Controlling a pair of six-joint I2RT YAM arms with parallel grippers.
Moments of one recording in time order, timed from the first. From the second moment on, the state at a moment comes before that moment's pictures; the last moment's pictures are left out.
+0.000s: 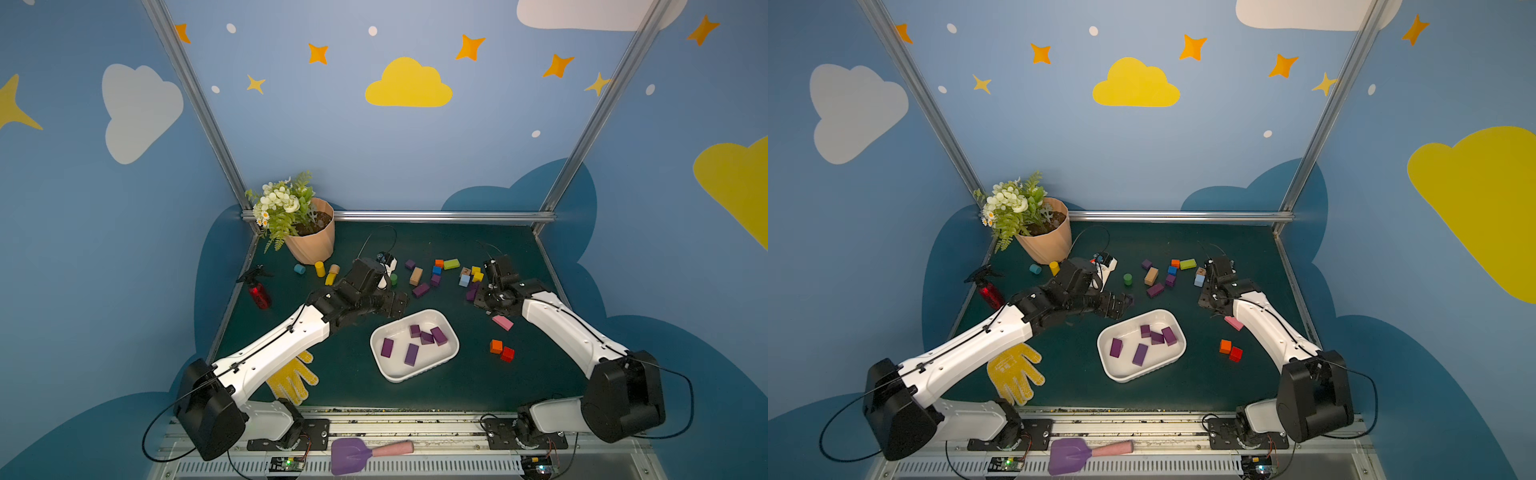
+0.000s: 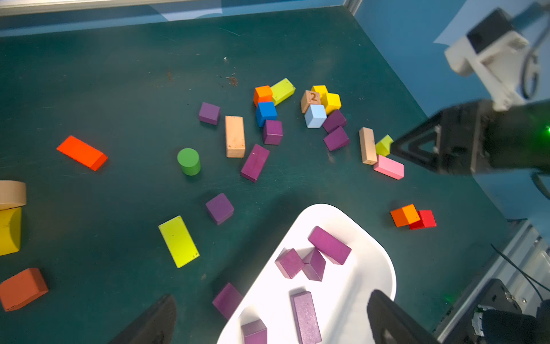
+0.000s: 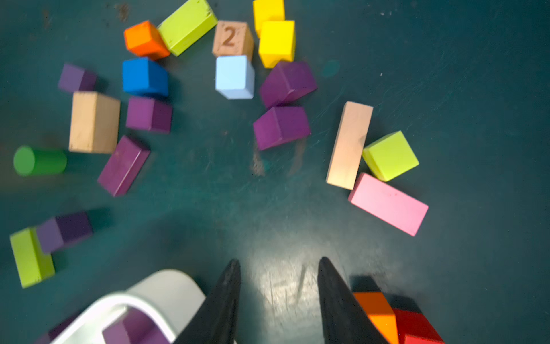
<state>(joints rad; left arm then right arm) -0.72 1.34 1.13 -0.51 0.02 -0.32 0.31 1.42 1.02 -0.68 0.14 0.60</state>
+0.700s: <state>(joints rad) -0.73 1.35 1.13 -0.52 0.03 -0.30 0.26 1.77 1.25 -0.65 0.11 0.55</state>
